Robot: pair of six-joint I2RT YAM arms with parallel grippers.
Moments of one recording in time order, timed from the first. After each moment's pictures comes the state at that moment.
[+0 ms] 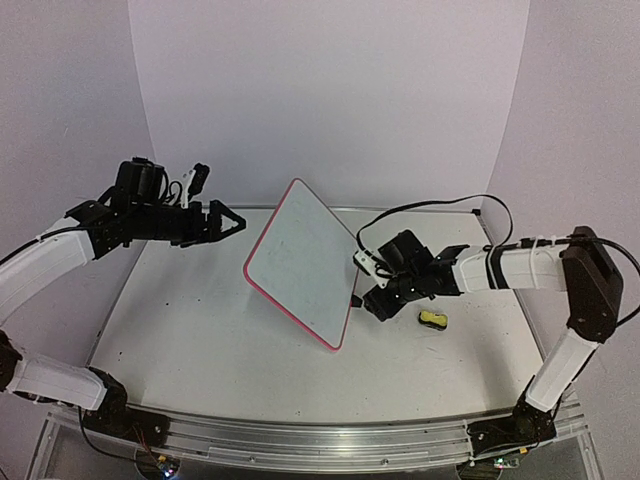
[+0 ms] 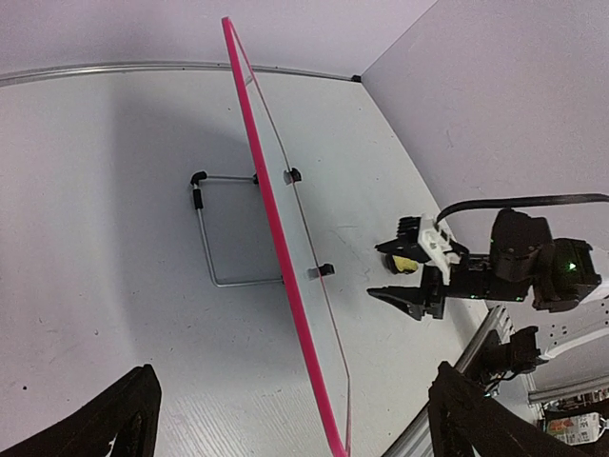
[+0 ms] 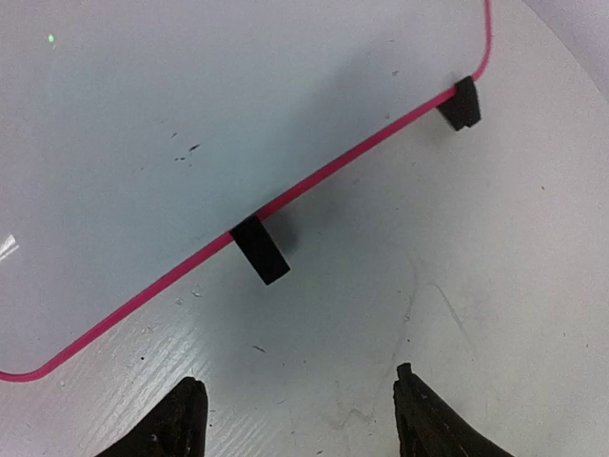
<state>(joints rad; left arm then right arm) -0.49 1.19 1.09 -0.42 0.41 -0.42 0.77 1.70 1.05 -0.31 0.15 -0.07</state>
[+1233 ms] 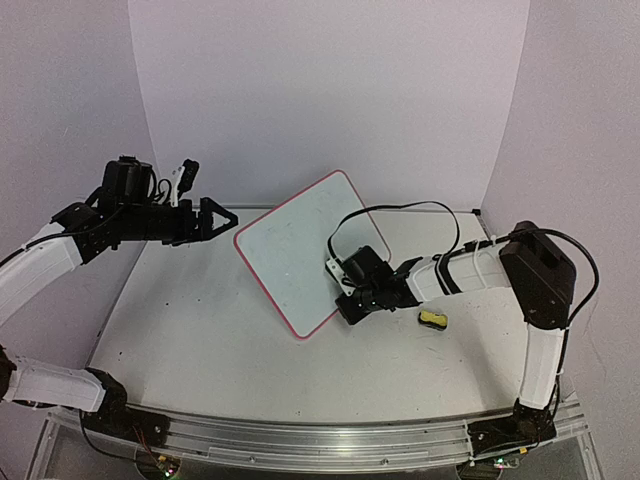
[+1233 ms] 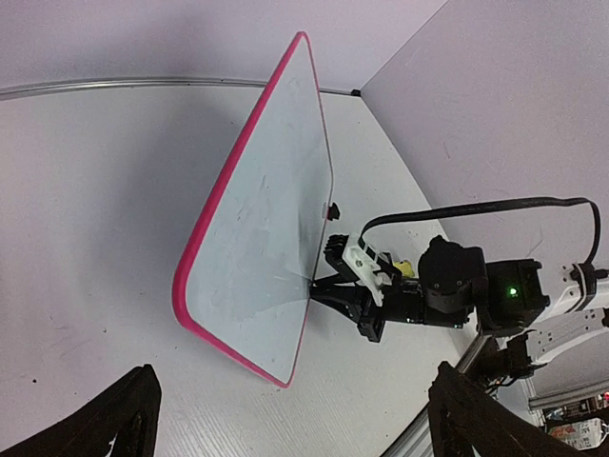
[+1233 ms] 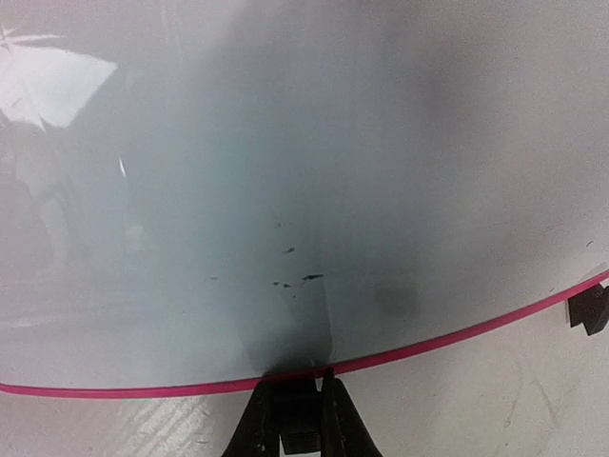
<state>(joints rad) -0.49 1.12 1.09 -0.45 0.38 -0.43 0.84 1.97 1.19 -0.16 0.17 0.04</state>
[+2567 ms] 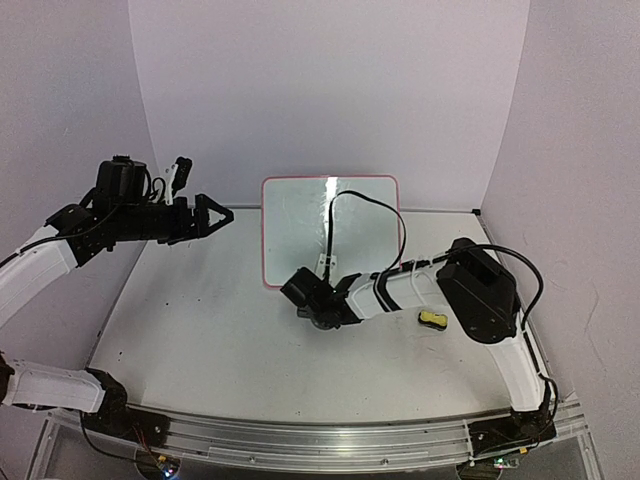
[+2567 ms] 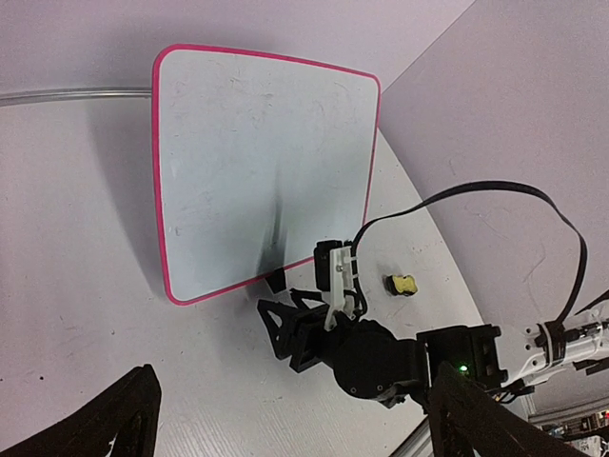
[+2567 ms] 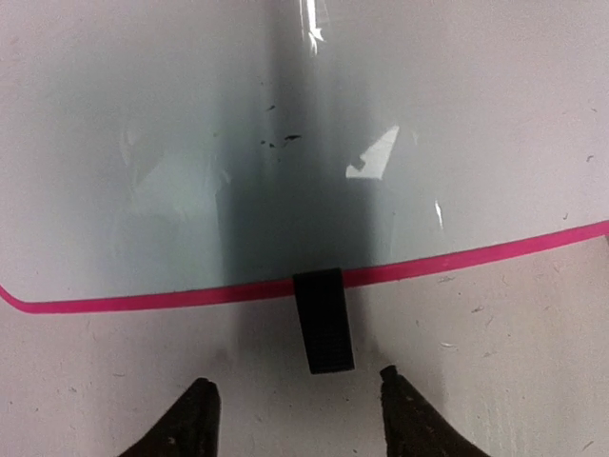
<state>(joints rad) -0.49 1.09 1.08 -0.45 0.33 -0.46 1.05 2.29 1.57 -0.25 0.68 0.91</state>
